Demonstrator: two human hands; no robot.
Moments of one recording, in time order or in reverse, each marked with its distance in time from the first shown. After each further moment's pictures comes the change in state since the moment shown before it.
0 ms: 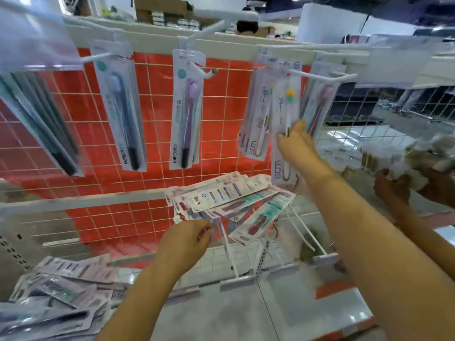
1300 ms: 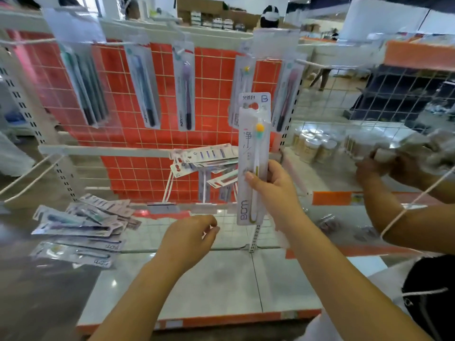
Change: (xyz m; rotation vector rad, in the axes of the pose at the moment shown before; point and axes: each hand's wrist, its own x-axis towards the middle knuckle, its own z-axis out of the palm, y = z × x) left_hand -0.161 0.150 0.031 0.012 0.131 -0.059; right_hand -0.203 0.095 -0.089 0.714 -0.395 -0.106
